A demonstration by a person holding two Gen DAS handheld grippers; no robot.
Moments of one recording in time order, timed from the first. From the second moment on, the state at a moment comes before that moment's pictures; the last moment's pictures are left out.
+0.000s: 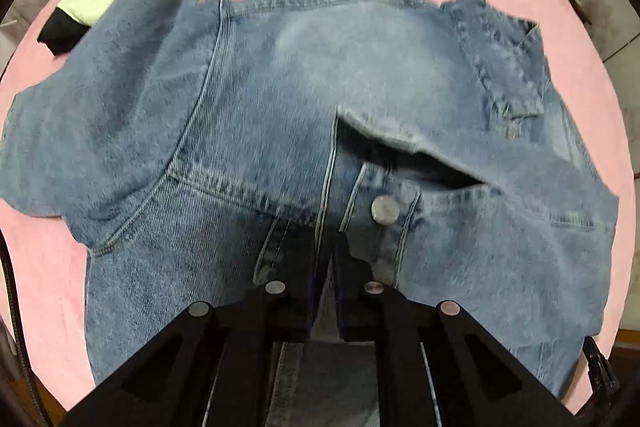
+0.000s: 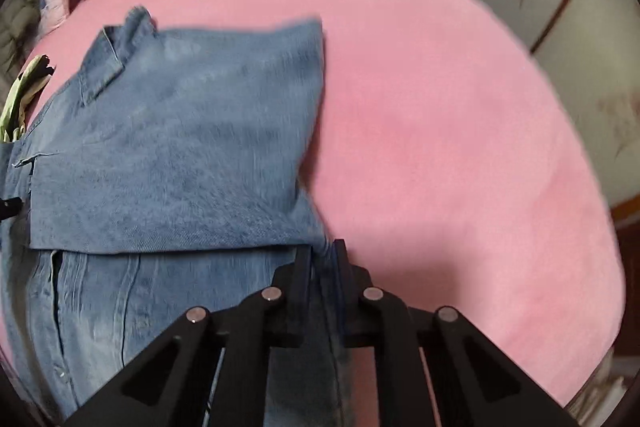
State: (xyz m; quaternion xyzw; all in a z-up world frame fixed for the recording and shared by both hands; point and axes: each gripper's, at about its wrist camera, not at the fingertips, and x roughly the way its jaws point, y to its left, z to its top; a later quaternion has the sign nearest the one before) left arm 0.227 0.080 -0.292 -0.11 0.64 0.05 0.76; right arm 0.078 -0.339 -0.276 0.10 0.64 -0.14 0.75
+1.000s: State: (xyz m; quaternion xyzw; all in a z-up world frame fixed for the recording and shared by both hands) left arm 0.286 0.059 -0.279 -0.15 0.64 -0.03 0.76; right arm 0.119 -0.318 -0.224 0.10 0.59 -0.09 0.79
